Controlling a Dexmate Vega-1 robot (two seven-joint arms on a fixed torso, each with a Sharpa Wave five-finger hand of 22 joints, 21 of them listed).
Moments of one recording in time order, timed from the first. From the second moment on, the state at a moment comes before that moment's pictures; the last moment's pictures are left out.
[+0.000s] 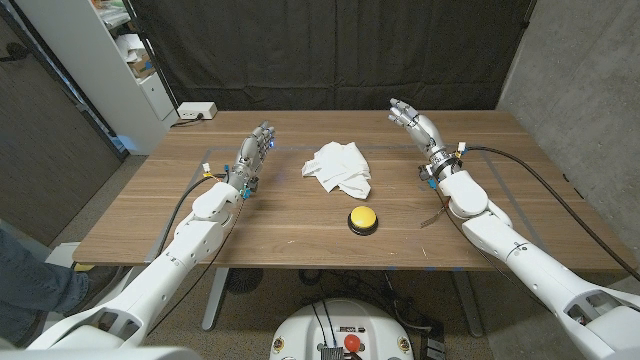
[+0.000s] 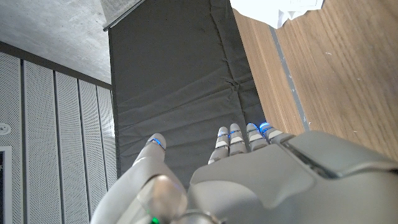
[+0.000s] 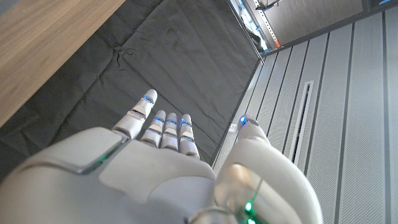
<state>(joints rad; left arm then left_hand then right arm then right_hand) 0.88 0.48 0.30 -1.35 -0.58 -0.25 -0.09 0.16 -0.04 0.44 0.00 0.20 0.05 0.09 0.19 0.17 0.00 0.06 0.21 0.19 -0.08 0.07 0.19 0.18 -0.12 -0.02 0.19 0.18 -0.80 -0.55 -0.45 -1.31 0.18 0.66 -0.09 0.33 0.02 0.32 -0.08 0.22 0.15 0.06 0.19 0.19 0.09 0.06 0.19 0.19 0.05 0.01 0.20 0.24 0.29 0.00 0.18 0.17</state>
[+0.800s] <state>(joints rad) 0.89 0.48 0.30 -1.37 -0.57 -0.26 -0.08 0.16 -0.04 0.43 0.00 0.20 0.05 0.09 0.19 0.17 0.01 0.06 0.21 0.19 -0.08 0.07 0.19 0.18 -0.13 -0.02 0.19 0.18 -0.78 -0.57 -0.47 -1.31 0.02 0.69 -0.15 0.34 0.03 0.32 -0.09 0.22 0.15 0.06 0.19 0.19 0.09 0.06 0.19 0.19 0.05 0.01 0.20 0.23 0.29 0.00 0.18 0.17</state>
